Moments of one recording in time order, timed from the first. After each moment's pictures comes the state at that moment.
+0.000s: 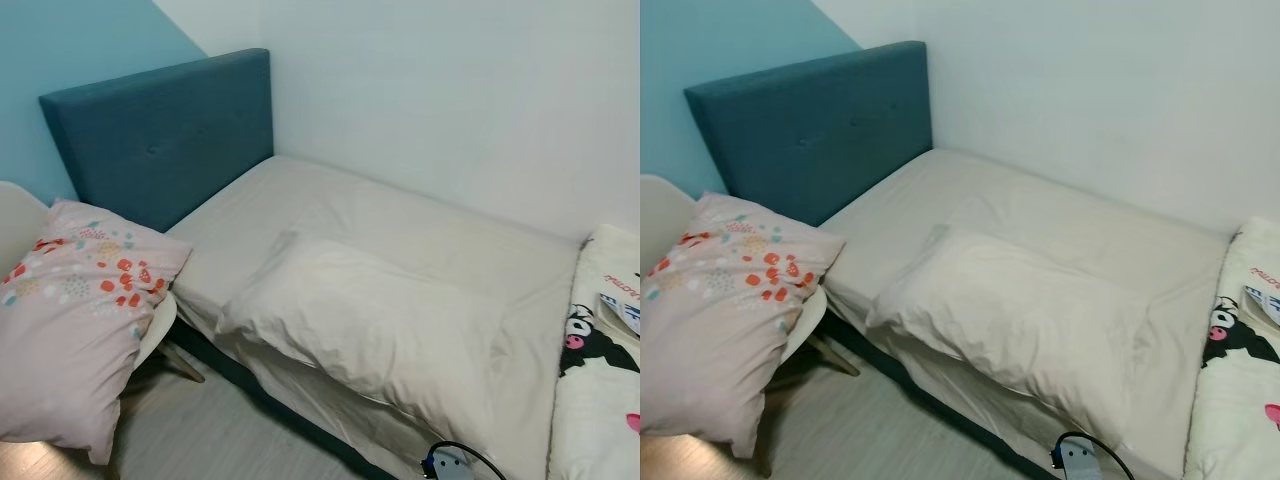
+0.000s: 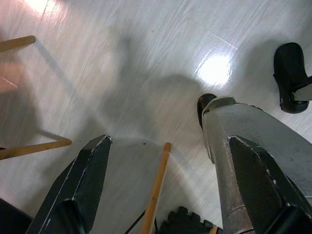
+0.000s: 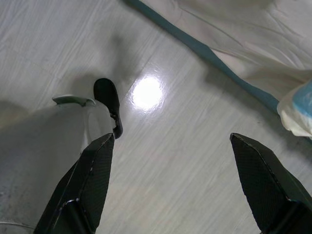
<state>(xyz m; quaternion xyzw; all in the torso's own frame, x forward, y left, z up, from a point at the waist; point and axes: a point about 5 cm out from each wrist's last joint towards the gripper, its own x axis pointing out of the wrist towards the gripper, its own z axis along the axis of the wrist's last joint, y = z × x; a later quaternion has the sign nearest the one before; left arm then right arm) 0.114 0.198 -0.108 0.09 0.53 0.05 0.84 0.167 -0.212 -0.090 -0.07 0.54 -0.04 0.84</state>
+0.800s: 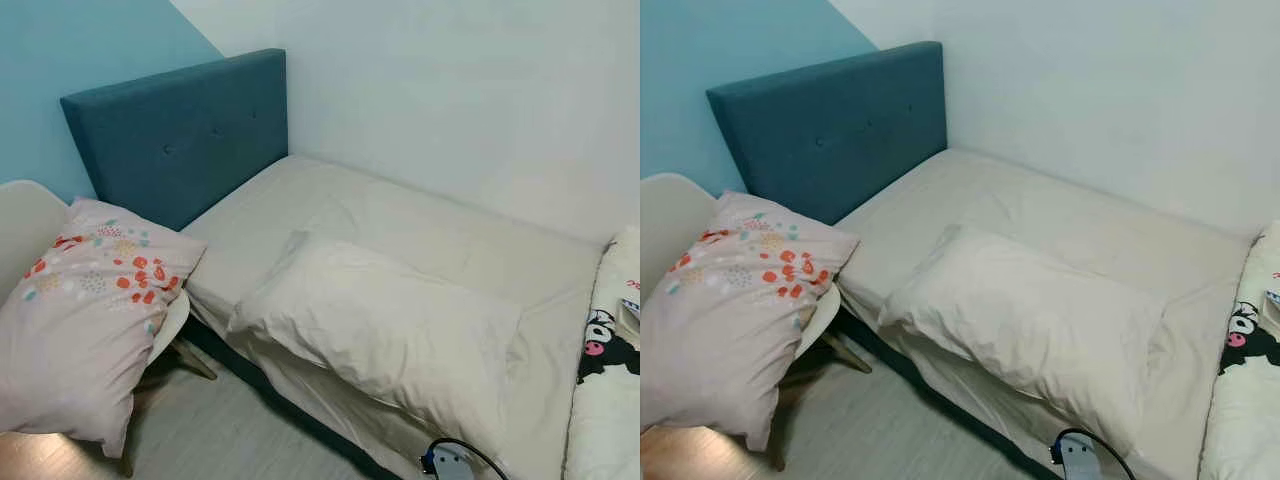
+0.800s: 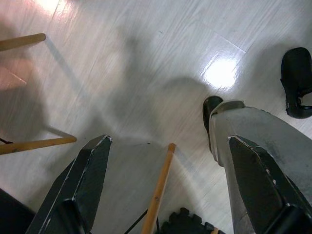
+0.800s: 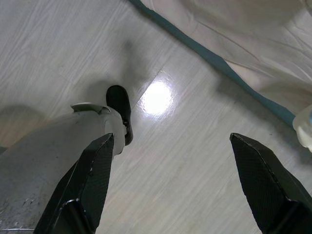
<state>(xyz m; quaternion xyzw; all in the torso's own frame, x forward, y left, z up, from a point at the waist) 0.119 0.198 -0.107 0.10 0.52 0.05 0.85 0.168 -0.210 -0.089 -0.05 0.53 -0.03 0.84</state>
